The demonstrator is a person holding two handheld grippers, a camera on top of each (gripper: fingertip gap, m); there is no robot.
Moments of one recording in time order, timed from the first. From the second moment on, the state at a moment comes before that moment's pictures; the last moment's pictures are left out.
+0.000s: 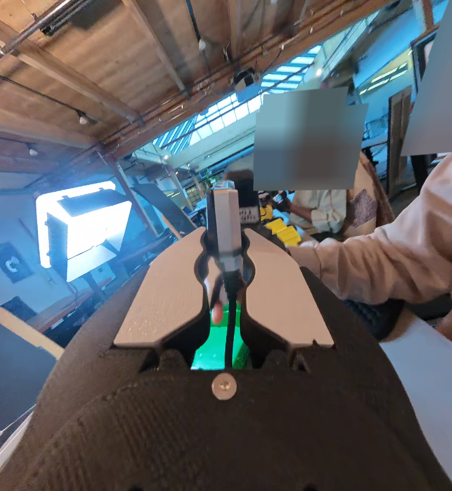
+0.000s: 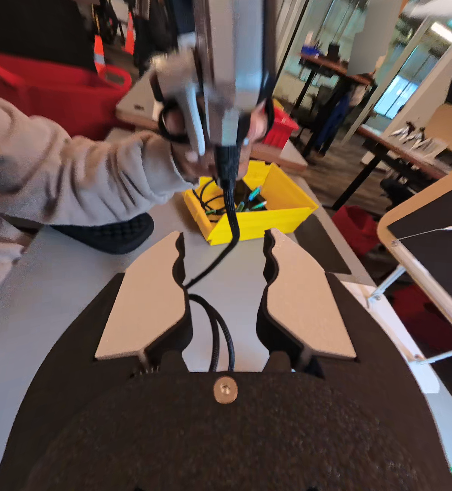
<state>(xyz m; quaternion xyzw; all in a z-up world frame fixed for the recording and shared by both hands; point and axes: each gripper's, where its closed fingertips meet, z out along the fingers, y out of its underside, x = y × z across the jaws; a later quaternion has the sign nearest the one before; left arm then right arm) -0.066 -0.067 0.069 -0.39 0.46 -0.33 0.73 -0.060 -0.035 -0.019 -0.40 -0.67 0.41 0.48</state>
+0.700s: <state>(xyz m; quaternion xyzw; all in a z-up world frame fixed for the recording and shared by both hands) -0.104 -0.035 0.023 -0.51 0.51 -0.16 0.67 -0.009 0.020 0.014 -0.45 -0.63 0.28 0.56</state>
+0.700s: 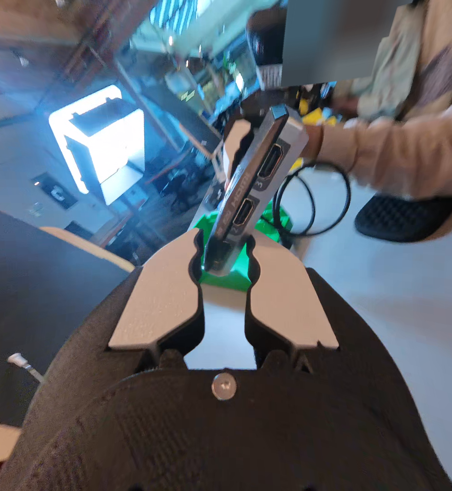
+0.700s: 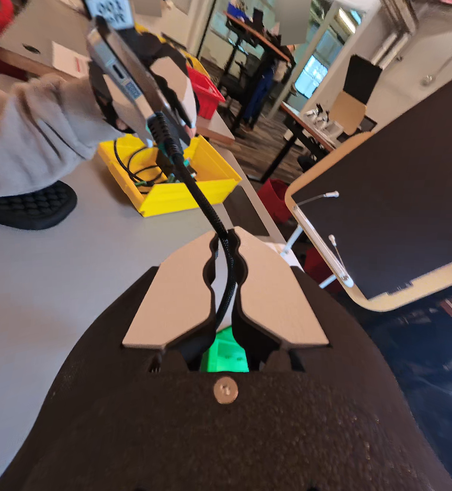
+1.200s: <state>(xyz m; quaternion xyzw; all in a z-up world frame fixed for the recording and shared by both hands) -0.074 -0.036 0.044 -0.45 0.51 -0.01 0.73 0.007 0.044 0.007 -0.57 -0.58 0.28 0.51</state>
